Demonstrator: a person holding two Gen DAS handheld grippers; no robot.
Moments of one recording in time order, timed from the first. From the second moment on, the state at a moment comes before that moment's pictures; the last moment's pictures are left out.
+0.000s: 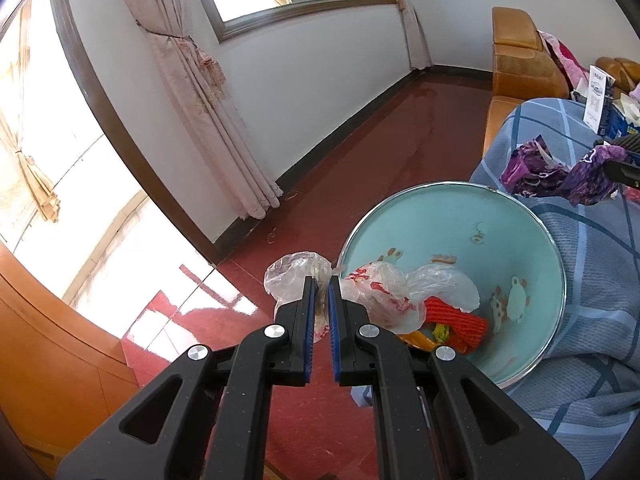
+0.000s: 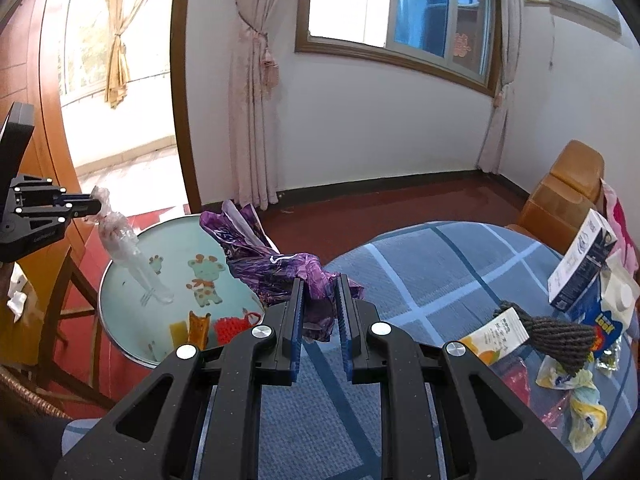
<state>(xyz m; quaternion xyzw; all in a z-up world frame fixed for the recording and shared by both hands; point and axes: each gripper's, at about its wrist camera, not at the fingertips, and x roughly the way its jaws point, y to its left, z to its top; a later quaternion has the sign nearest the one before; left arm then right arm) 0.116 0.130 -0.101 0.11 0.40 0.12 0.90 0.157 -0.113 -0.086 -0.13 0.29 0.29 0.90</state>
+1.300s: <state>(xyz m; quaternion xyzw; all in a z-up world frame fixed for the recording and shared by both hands) 0.113 0.124 -0.103 0.10 0.40 0.12 0.90 0.145 -0.090 -0.091 -0.15 0.29 0.32 0.89</state>
